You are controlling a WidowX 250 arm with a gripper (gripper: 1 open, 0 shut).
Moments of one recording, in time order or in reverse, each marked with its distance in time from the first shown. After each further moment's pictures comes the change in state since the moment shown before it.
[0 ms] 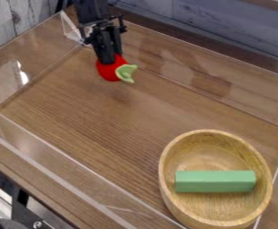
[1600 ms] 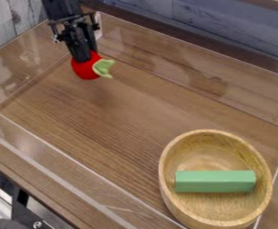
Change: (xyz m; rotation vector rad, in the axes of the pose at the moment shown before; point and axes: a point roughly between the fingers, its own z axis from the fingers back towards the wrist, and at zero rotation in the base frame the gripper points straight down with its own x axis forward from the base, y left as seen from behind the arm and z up) arm 0.004 0.018 0.006 0.016 0.045 0.048
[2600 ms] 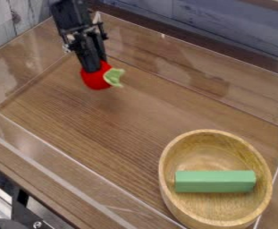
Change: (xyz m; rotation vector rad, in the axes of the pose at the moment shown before) arm -0.012 -0.002 -0.023 0.017 0.041 0.070
